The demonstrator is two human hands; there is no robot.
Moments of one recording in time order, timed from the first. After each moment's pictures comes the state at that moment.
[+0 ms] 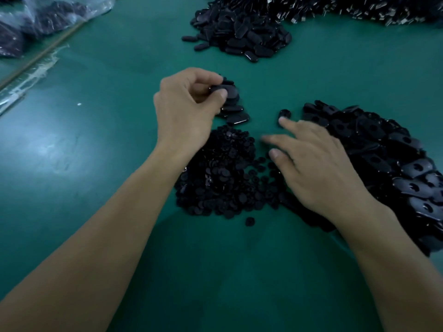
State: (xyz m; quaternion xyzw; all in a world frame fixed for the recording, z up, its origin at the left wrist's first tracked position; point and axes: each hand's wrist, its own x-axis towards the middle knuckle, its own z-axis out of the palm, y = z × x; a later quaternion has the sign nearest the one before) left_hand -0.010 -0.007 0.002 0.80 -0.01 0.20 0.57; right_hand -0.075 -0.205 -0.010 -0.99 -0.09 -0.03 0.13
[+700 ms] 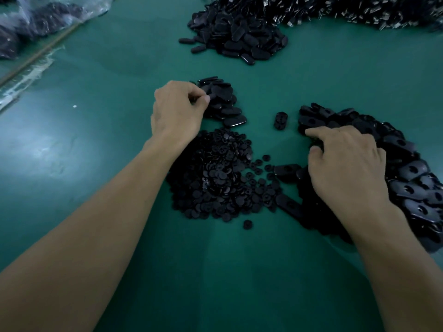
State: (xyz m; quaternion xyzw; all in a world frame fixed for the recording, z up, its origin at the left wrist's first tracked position) left_hand 0.030 0.006 -0.017 0.91 0.05 0.16 0.39; right_hand -0.080 -0.217 -0.002 -0.98 0.12 -0.08 0.10
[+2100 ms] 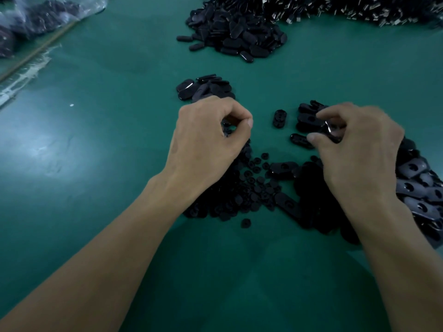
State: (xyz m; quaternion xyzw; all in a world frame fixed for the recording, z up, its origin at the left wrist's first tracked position) left_hand -0.043 -0.025 -0.006 0.88 -0.15 0.21 0.41; right_hand -0.072 -0.228 -0.002 -0.94 0.09 -0.22 0.24
